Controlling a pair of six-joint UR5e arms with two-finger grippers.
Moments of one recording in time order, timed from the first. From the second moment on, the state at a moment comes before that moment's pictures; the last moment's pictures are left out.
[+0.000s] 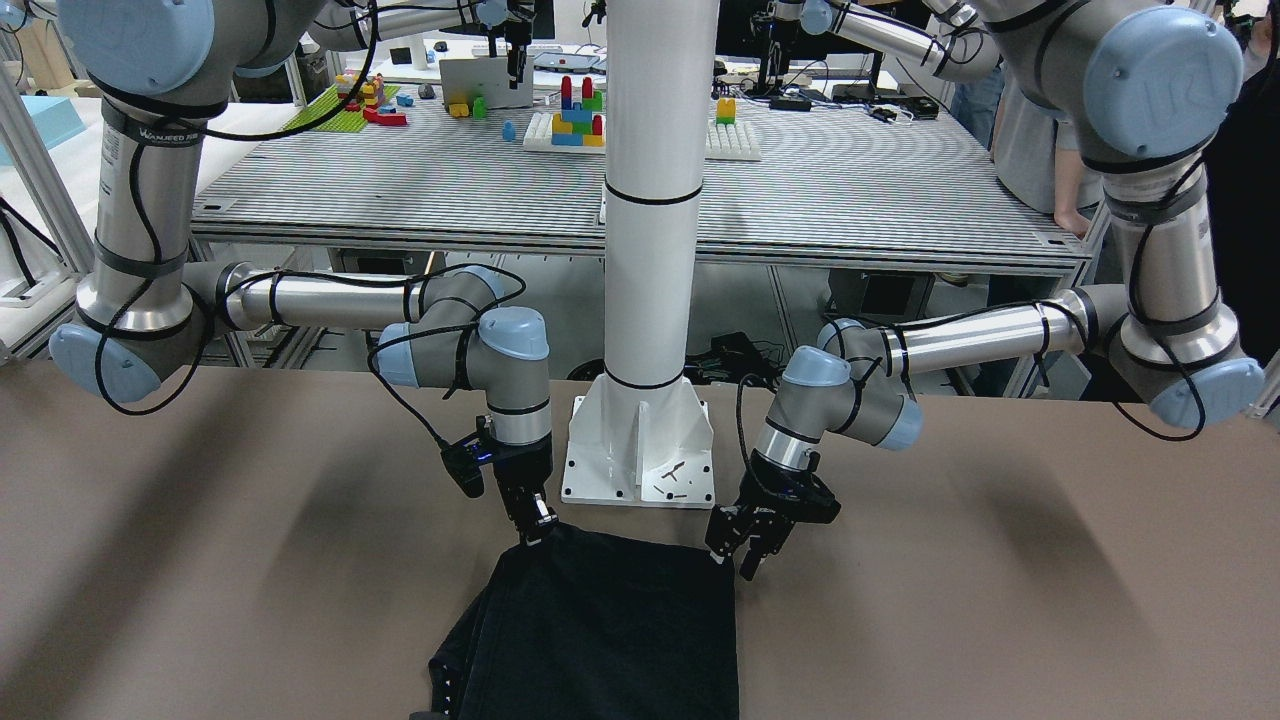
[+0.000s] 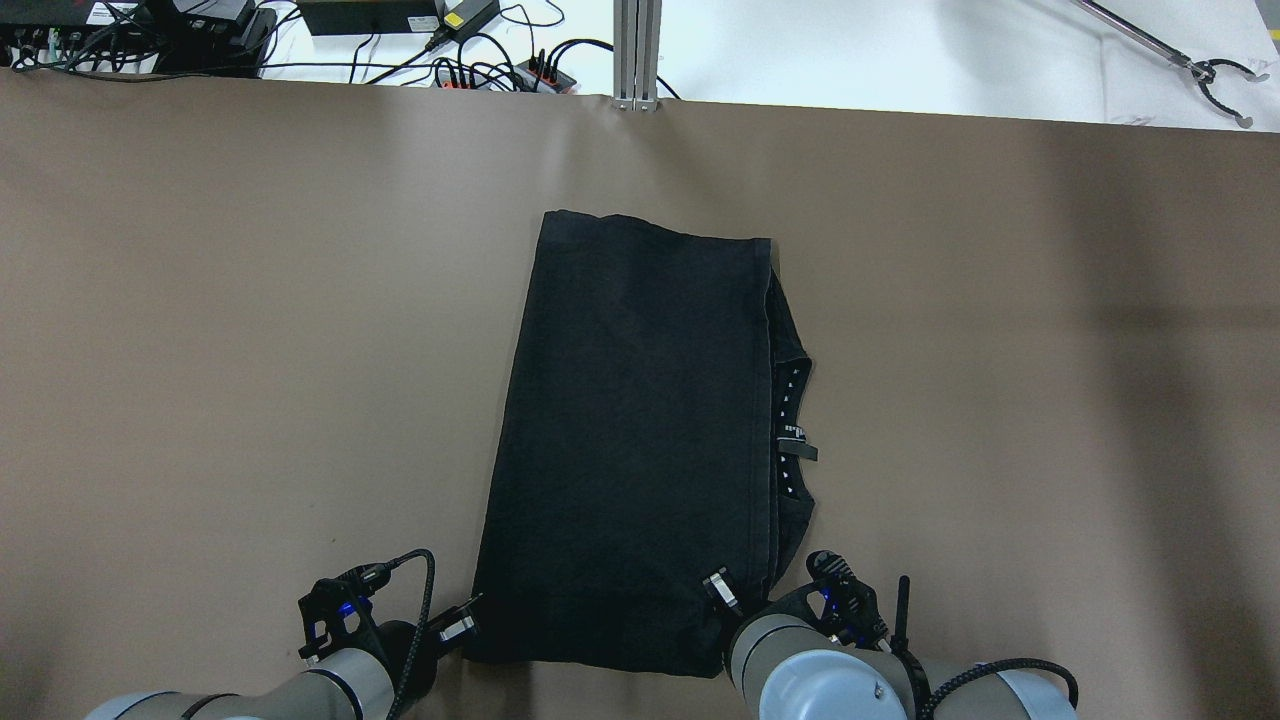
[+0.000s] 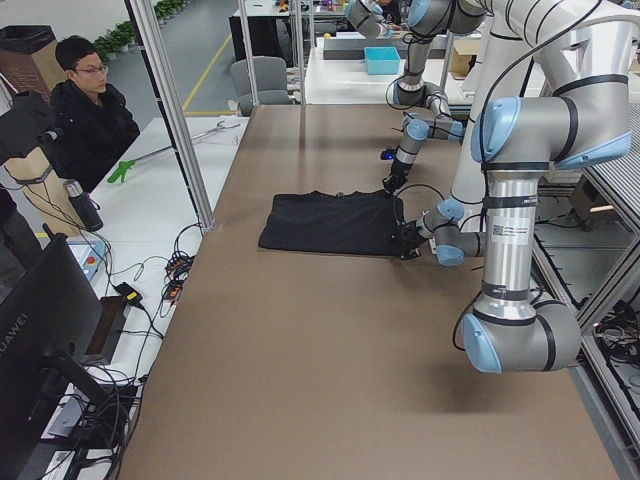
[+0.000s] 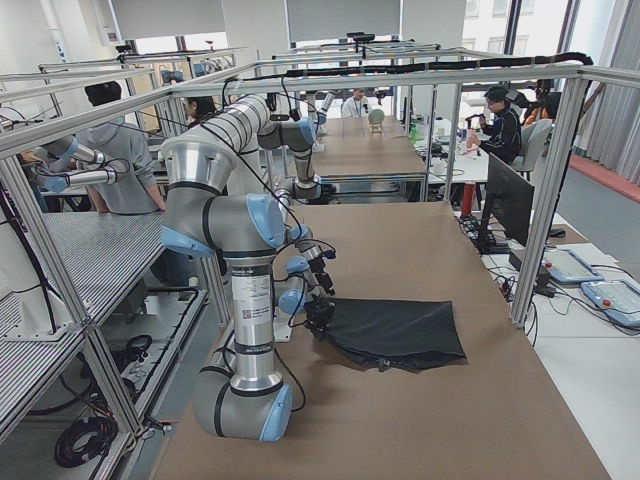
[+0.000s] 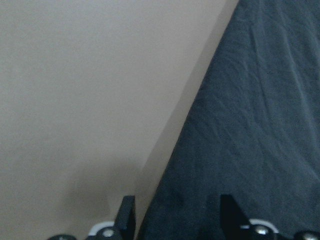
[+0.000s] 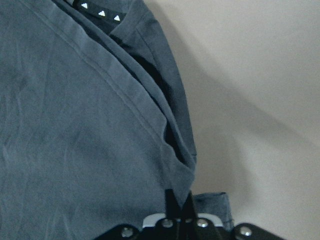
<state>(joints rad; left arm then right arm) -0.07 -1.77 -1.92 -2.17 -1.14 -1.97 0.17 -1.22 2.08 -1.56 1.39 2.43</state>
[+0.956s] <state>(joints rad) -0.03 -1.75 -2.00 -2.16 -1.15 -2.03 0.17 -1.23 2.12 -1.57 1.39 2.43</state>
